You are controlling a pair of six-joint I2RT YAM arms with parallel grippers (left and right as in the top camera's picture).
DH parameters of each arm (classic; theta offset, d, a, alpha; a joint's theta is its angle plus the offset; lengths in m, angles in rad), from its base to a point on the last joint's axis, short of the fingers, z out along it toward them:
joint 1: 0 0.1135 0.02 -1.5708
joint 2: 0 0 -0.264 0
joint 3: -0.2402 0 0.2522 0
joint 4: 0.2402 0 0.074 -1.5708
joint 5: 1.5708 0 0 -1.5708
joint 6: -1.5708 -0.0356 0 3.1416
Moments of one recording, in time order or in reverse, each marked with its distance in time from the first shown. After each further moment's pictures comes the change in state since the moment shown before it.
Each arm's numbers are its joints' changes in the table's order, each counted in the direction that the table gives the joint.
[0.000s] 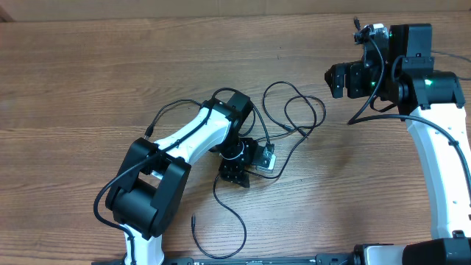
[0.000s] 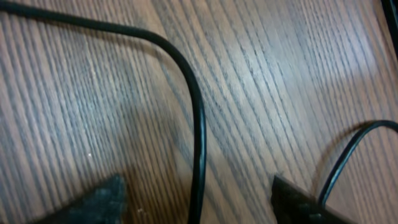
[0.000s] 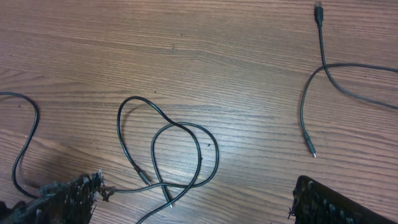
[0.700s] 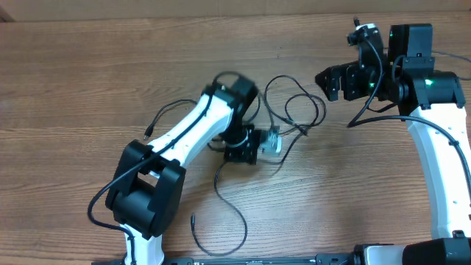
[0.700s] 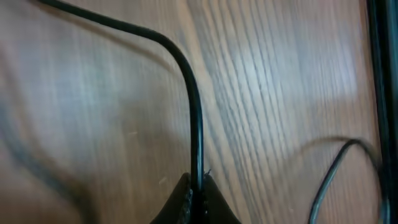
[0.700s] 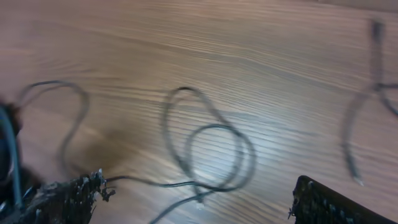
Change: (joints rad) left arm 0.001 0.000 -0.209 0.180 -0.038 0.179; right arm -0.001 0.000 0.000 -0.001 -0.186 0.066
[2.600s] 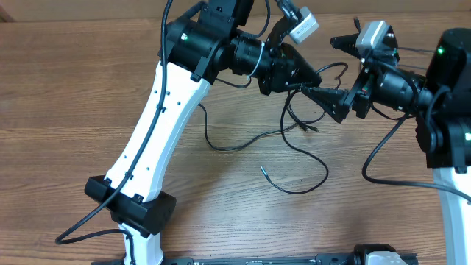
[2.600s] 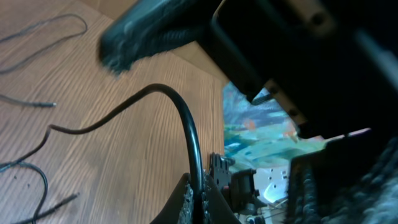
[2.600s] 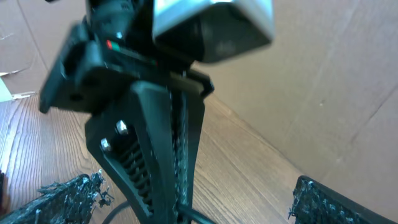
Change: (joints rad) left arm 0.045 0.000 -0.845 0.010 0.618 0.965; right arm 0.002 -0.269 0.000 -0.205 -0.576 0.264
